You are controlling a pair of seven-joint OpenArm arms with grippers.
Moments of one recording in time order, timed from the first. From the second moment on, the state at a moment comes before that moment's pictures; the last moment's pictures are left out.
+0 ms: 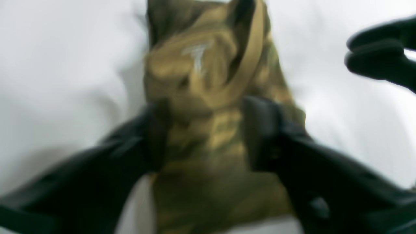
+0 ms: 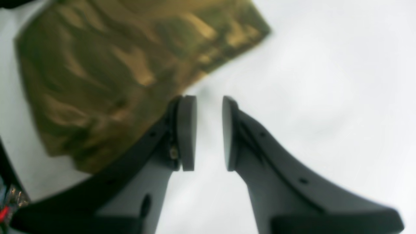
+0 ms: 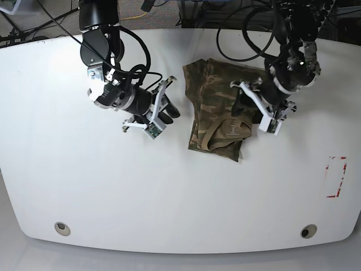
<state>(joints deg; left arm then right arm) 8.9 -6.1 -5.4 113.1 -21.7 -20.5 55.5 -1.3 7.0 -3.5 100.0 20.4 37.1 -52.9</state>
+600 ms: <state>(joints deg) 4.7 -0.6 9.5 95.6 -0.5 -11.4 44.3 -1.4 7.5 11.1 99.7 20.2 40.6 -53.3</state>
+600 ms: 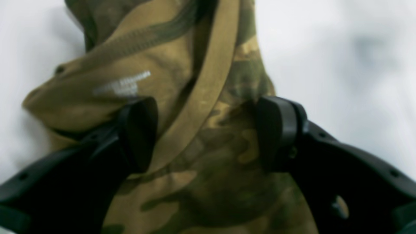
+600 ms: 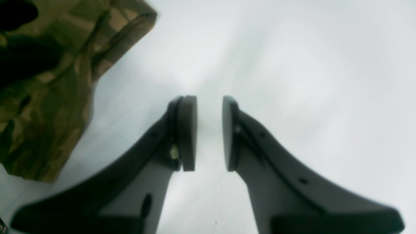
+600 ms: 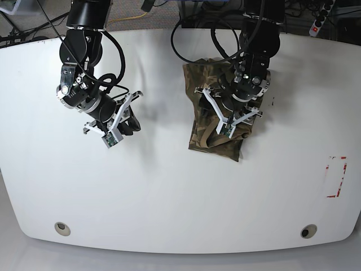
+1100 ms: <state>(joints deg) 3.9 -9.8 -4.8 85.9 -2.8 -19.9 34.7 -2.6 7.3 11.2 99.8 20.4 40.7 -53.5</state>
